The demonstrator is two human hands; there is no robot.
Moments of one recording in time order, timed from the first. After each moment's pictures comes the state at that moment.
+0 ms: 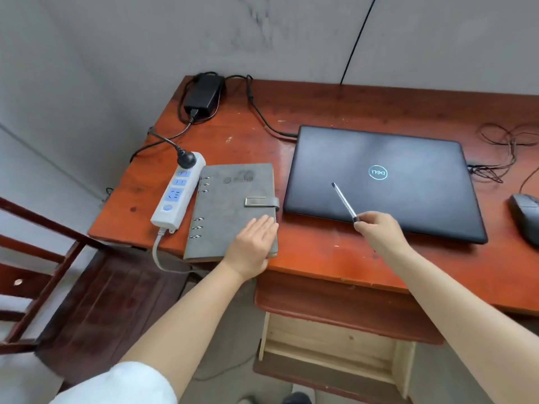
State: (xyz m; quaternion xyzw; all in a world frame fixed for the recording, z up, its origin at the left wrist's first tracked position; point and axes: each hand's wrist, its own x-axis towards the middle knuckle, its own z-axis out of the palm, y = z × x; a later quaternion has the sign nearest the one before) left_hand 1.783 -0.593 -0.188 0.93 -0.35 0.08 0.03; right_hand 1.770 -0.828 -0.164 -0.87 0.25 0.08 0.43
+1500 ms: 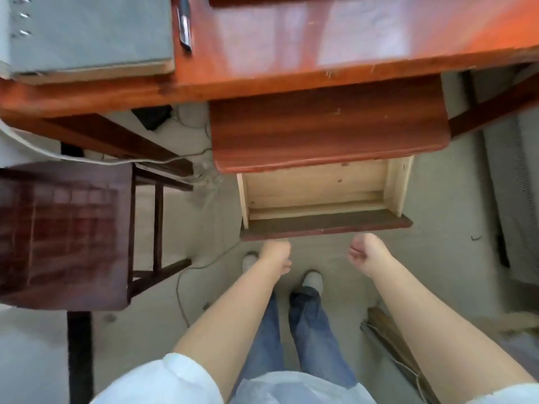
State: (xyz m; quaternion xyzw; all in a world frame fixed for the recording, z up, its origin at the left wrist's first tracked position) left_hand 1.568 -0.623 -0.395 0.66 0.34 -0.54 0.39; right_hand 1.504 -0.779 -0.401 -0.35 0.72 0.15 0.57
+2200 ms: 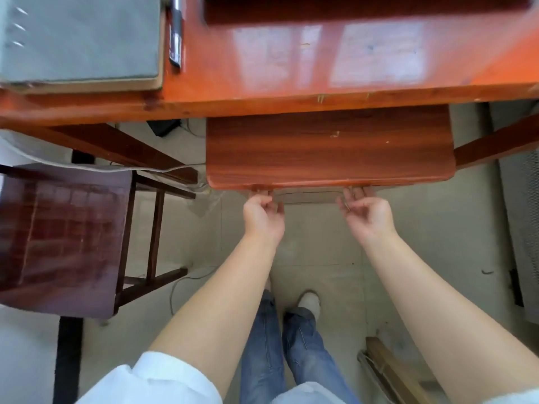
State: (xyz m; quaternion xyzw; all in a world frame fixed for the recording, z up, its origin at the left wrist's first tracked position) left_hand 1.648 -0.670 -0.365 0.36 0.49 -0.21 0.76; right_hand 1.598 -0.814 -0.379 -0.23 0.56 -0.06 0.79
